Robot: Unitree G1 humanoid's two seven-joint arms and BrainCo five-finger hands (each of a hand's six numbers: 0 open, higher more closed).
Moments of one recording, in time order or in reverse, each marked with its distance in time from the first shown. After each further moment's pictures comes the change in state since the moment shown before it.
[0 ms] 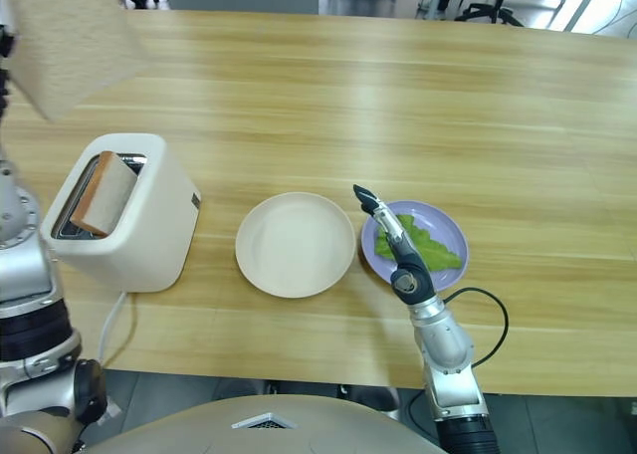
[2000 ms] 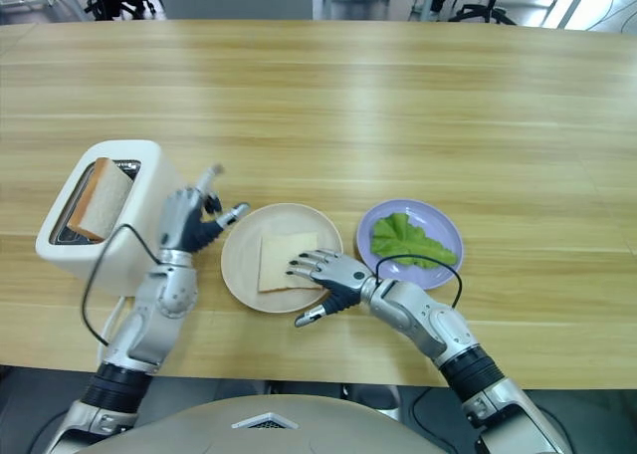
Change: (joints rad) left arm 0.359 -0.038 -0.344 0.260 0.649 0.011 0.351; right arm -0.336 -0.272 0.410 0.205 -0.879 0.279 0.000
